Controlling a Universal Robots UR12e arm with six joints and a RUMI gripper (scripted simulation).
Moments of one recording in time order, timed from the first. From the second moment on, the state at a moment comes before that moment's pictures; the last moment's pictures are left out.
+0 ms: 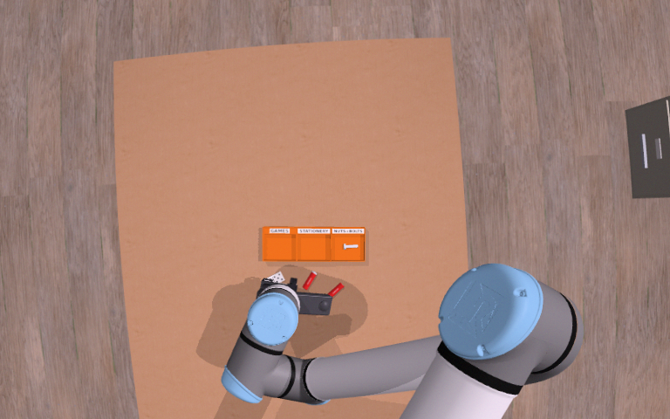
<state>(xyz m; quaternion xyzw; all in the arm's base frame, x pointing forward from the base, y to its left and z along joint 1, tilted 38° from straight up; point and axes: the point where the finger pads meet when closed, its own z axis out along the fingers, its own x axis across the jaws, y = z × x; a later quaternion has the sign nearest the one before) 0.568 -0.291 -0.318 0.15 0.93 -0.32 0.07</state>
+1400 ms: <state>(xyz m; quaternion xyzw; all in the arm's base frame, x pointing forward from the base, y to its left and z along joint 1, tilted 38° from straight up) 0.571 -0.272 -0.293 0.15 0.93 -0.32 0.07</state>
